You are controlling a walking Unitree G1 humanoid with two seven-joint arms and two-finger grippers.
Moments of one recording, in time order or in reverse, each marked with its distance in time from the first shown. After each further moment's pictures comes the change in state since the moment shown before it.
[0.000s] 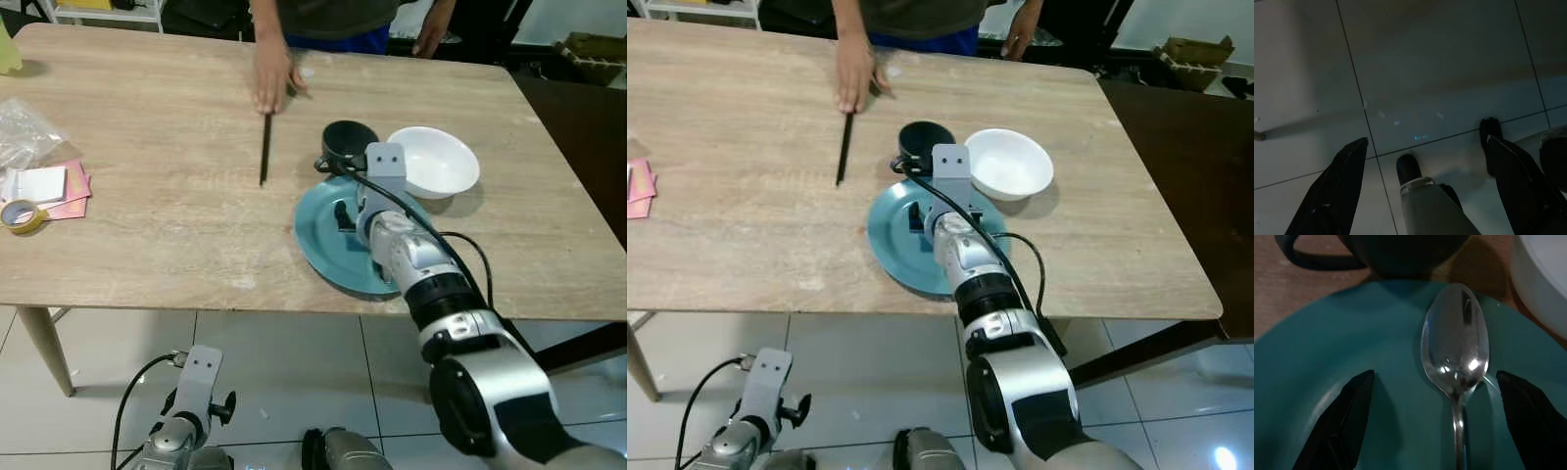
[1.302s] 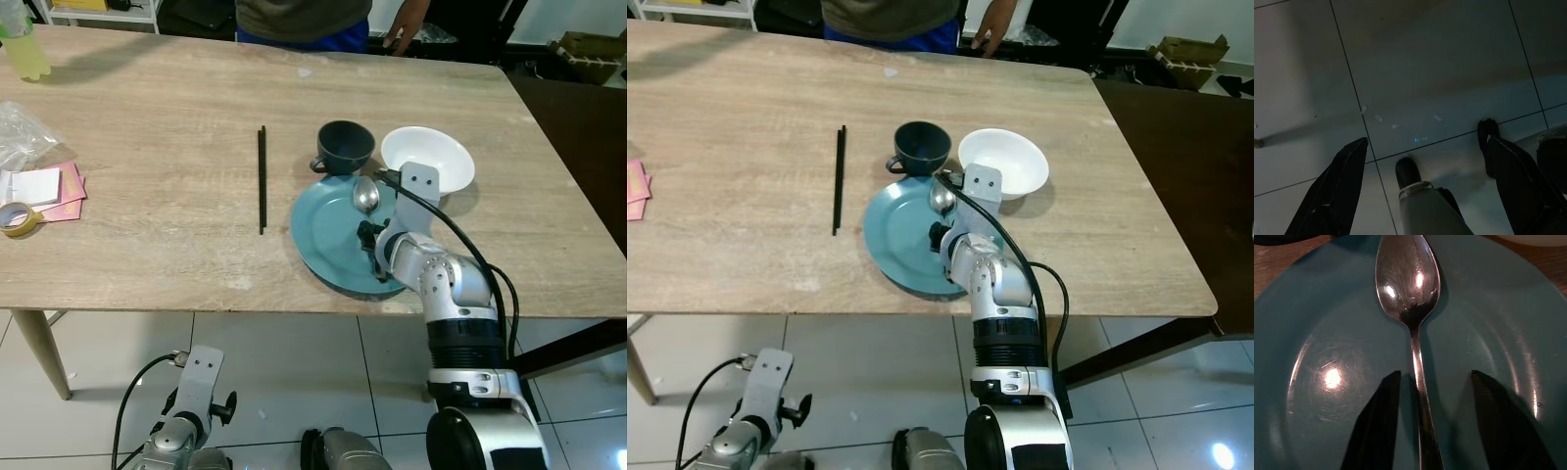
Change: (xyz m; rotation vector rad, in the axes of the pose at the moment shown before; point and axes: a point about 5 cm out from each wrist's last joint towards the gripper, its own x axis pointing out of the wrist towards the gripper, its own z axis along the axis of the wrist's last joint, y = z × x) left arm 0.000 0.000 0.002 0.007 -0.005 -0.008; right arm -0.030 -0.011 -0.018 0.261 0.117 0.068
